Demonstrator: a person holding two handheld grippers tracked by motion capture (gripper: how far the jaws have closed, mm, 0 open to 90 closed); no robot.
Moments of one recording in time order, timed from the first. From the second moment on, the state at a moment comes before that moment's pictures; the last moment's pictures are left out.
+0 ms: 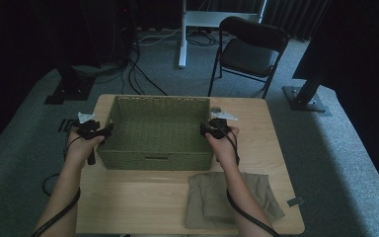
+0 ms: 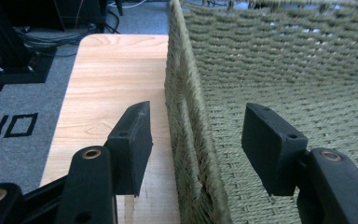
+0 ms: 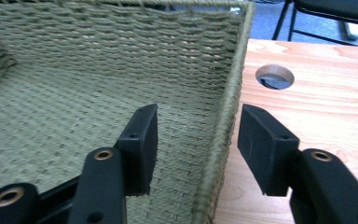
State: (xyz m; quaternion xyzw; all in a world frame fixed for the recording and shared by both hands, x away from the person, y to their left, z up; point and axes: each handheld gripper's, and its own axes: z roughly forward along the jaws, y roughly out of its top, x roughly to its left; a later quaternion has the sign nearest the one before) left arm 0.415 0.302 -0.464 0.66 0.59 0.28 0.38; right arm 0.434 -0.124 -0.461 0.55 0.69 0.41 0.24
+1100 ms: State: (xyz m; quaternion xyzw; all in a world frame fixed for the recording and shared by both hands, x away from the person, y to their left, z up) left arm 0.426 0.282 -0.486 0.67 0.58 0.29 0.37; right arm 0.443 -0.129 -0.470 0.59 0.68 0.36 0.26
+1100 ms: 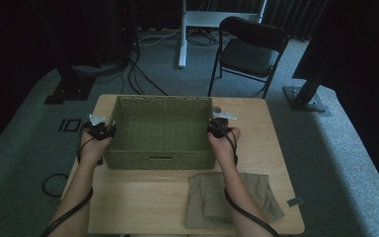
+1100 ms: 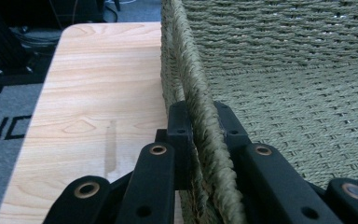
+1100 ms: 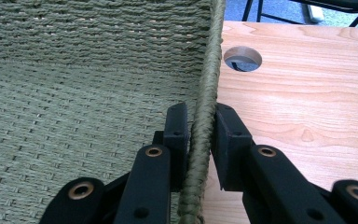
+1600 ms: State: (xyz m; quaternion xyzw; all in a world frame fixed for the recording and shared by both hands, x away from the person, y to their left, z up) left arm 0.429 0.258 -0.485 0.67 0.58 0.28 0.37; right arm 0.444 -0.152 -0.470 0.59 0.68 0.35 0.27
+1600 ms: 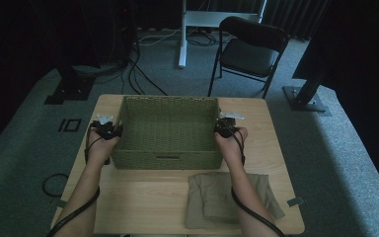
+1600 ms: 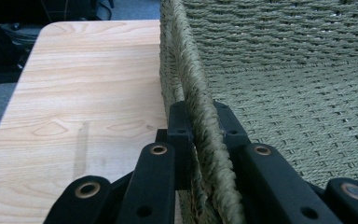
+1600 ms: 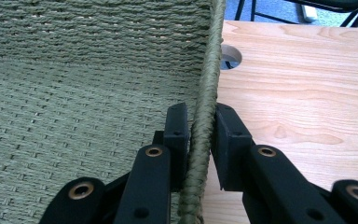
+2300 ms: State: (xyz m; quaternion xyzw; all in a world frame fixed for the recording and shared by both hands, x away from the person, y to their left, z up) left arm 0.435 0.224 -0.483 0.68 0.58 0.27 0.37; right arm 0.444 -0.187 -0.469 0.59 0.67 0.35 0.27
